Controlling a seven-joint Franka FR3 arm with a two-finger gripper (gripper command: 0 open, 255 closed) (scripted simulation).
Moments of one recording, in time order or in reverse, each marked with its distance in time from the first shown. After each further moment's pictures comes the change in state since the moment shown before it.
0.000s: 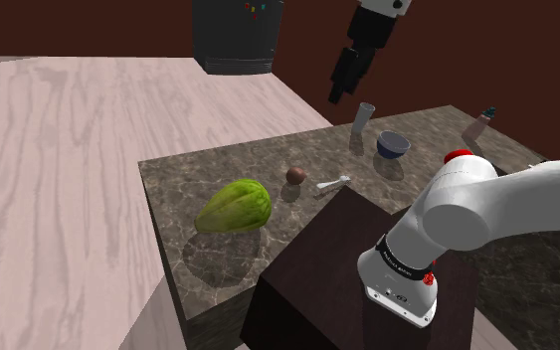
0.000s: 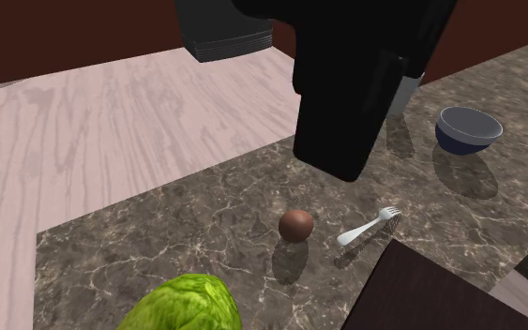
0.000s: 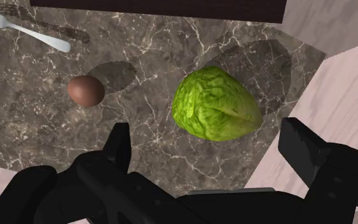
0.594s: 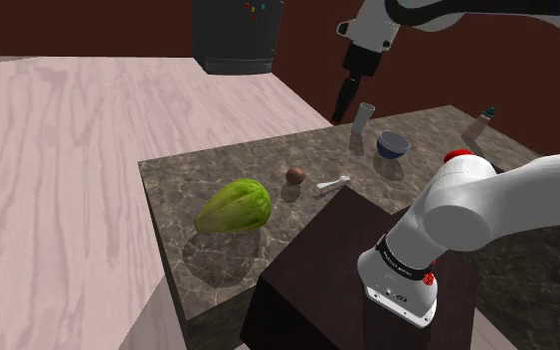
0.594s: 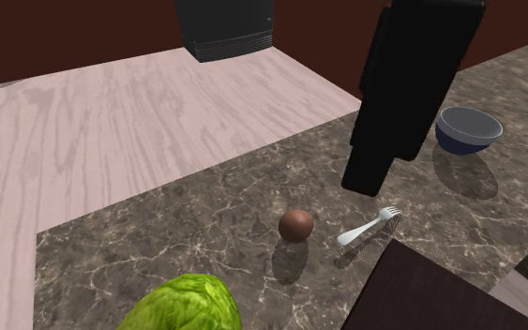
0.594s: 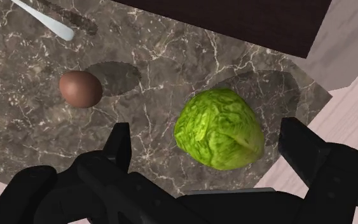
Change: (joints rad) arm 0.020 0.071 -0.192 -0.118 -0.072 0.139 -0.325
